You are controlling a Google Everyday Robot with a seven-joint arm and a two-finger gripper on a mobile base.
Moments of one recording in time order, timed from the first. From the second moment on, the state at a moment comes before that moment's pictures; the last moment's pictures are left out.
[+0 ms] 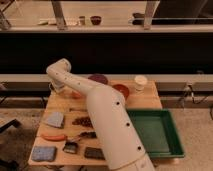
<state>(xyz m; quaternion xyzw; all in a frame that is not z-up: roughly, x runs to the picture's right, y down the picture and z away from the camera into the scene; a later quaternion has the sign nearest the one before) -0.323 -0.011 0.950 -0.15 -0.22 -0.23 0.94</state>
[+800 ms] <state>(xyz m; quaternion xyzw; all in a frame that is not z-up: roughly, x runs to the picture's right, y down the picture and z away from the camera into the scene) -0.207 -0.083 0.837 -0.15 -0.20 -0.13 0.96</state>
